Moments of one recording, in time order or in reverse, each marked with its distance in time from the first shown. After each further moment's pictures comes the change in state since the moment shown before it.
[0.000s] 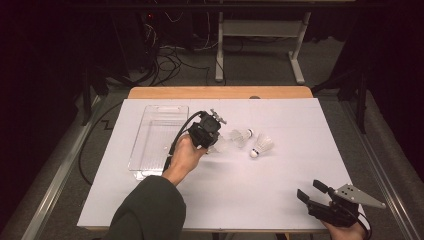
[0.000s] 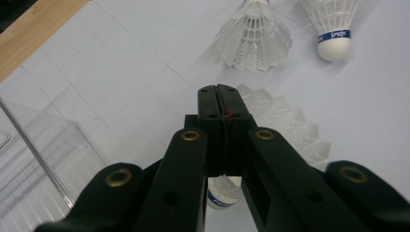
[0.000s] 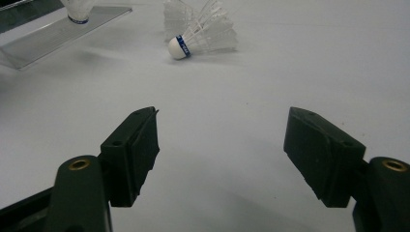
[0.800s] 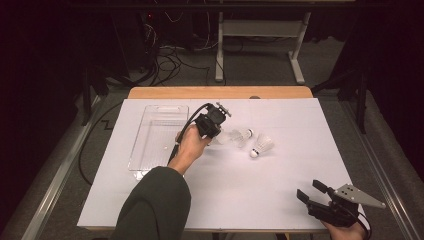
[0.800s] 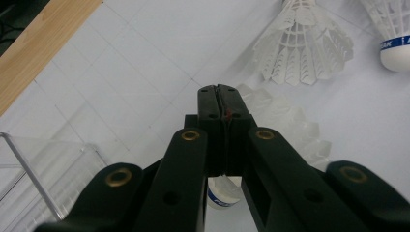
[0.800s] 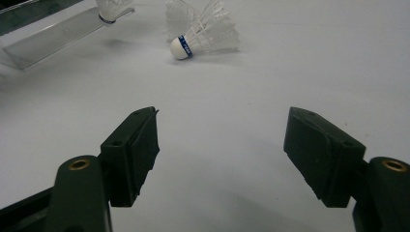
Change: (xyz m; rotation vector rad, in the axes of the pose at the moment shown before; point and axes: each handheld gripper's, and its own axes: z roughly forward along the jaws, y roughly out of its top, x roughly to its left) left arm 0.016 0.023 0.033 0.068 0.057 0.050; right arm 0.000 0.000 0.000 -0.002 0.009 0.003
